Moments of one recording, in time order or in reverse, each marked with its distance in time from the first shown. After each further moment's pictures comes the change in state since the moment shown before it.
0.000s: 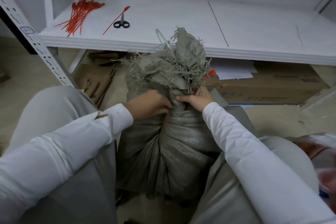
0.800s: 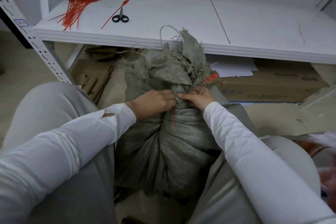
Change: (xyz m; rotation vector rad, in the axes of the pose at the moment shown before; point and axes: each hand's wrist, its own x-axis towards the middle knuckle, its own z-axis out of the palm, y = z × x) left_hand 0.009 -0.012 0.026 0.388 0.207 0.325; right_hand 0.016 0.030 0.005 0.141 -0.021 0.114
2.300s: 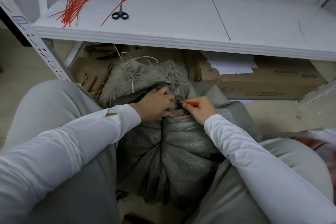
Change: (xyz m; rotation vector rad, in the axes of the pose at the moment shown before) left_hand 0.004 0.014 -0.004 -0.141 -0.520 -0.324; right_hand -0.017 0.041 -0.001 -0.413 0.047 -0.168
